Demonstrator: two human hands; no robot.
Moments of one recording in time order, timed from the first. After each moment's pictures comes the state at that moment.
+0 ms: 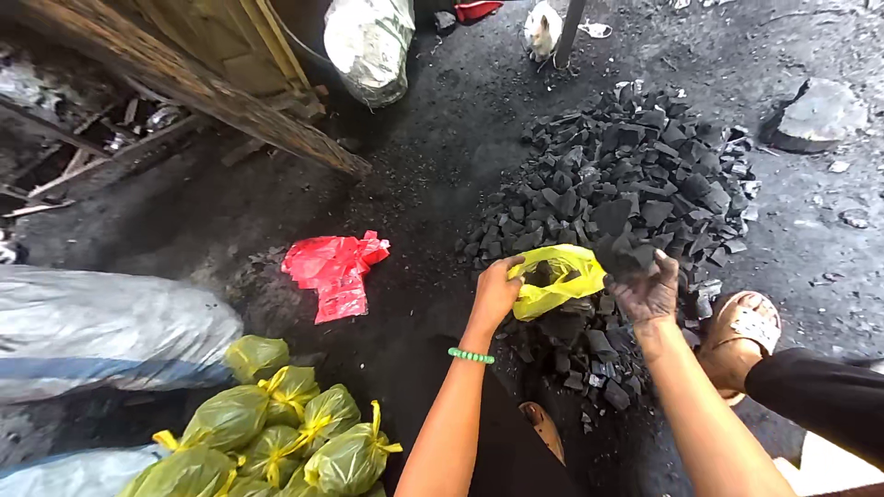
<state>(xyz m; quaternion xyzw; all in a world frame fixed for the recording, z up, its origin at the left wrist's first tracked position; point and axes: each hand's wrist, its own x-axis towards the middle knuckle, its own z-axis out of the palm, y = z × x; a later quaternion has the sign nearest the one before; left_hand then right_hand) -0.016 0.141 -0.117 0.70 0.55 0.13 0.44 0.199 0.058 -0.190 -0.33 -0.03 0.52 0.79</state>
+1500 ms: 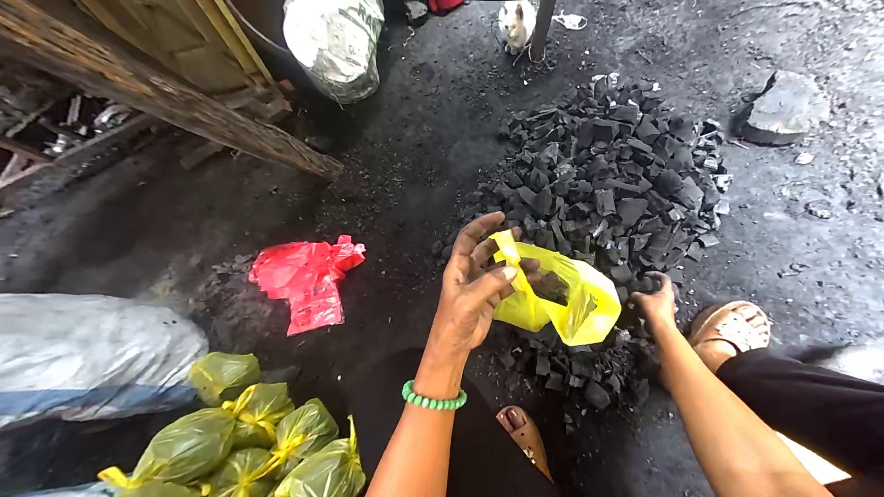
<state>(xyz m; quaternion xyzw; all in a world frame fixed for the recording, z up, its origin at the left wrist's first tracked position) 0.002 0.110 -0.065 0.49 0.25 0.43 0.71 0.291 0.028 -0.302 -0.82 -0.16 0.32 0.44</state>
